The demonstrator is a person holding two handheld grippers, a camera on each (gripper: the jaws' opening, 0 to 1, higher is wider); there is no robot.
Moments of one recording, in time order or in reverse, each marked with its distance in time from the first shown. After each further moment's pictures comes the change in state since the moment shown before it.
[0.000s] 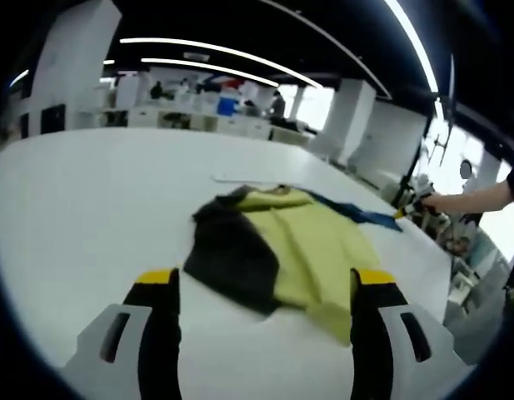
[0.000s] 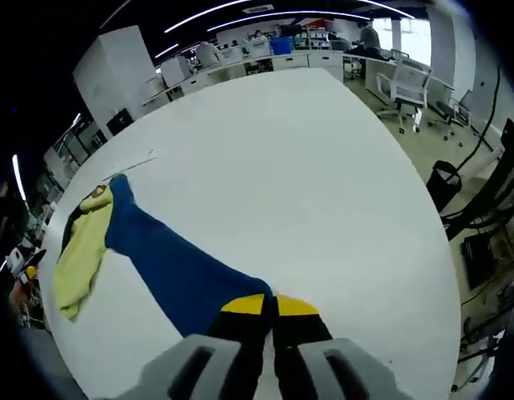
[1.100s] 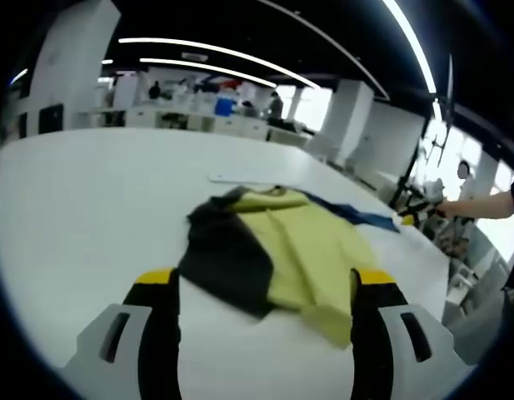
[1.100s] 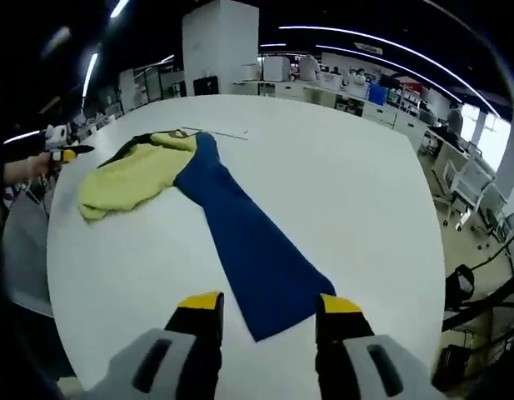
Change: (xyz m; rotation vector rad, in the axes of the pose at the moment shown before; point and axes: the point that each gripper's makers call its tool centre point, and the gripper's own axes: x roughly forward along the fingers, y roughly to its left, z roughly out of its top) left arm 0.002 -0.007 0.000 0.000 -0.002 -0.017; right arm -0.042 0.064 -0.030 -0.526 -0.067 0.174
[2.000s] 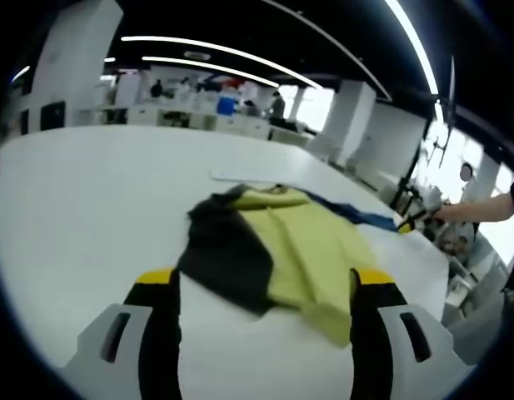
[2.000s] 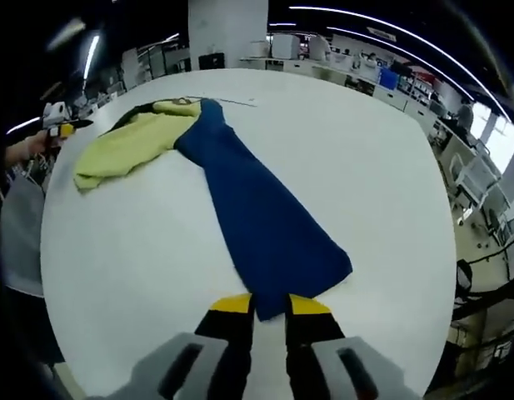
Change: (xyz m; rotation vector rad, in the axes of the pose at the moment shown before) left arm 0.000 0.000 -0.003 -0.014 0.000 0.006; right arm 0.005 0.013 -0.019 -0.048 0.103 -0.034
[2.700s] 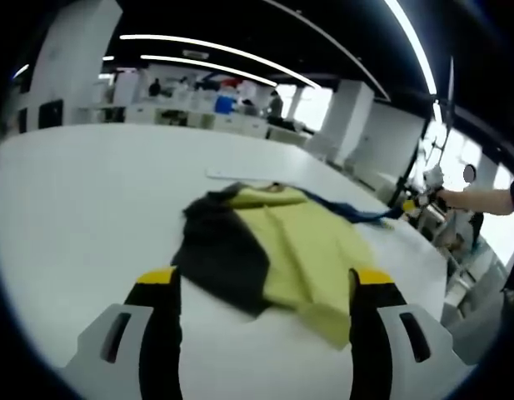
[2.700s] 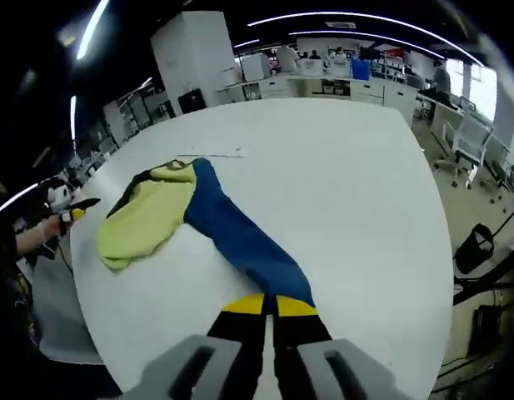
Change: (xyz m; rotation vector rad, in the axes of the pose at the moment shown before) left arm 0.006 -0.004 -0.003 -0.004 0.002 -0.014; right arm -0.044 -0.039 0.064 0.337 -0.125 0.116
